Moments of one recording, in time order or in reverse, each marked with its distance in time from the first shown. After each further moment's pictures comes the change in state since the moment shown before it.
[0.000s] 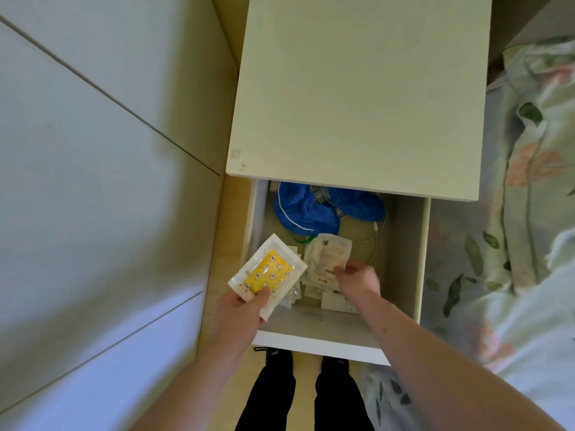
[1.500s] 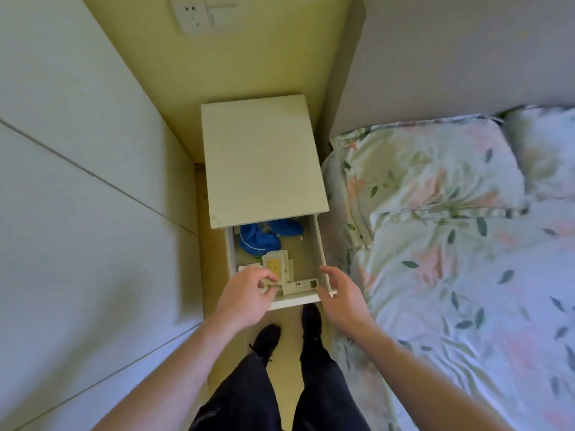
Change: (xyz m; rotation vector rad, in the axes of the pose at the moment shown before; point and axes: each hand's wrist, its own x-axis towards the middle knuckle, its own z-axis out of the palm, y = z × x) left_hand -0.260 0.141 -0.030 1.120 -0.407 0.740; right_hand -0.374 0.000 -0.151 -0.068 0.179 -0.379
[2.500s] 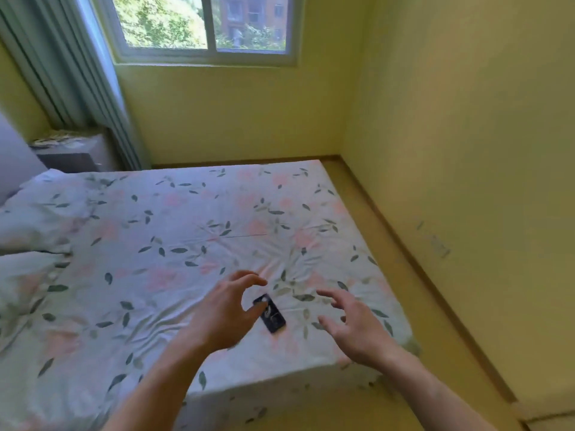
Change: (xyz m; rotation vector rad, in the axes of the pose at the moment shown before) left_hand -0.556 0.302 0.408 0.656 -0.693 1.466; right_hand -0.797 0.375 0.060 0.643 1.131 0.586
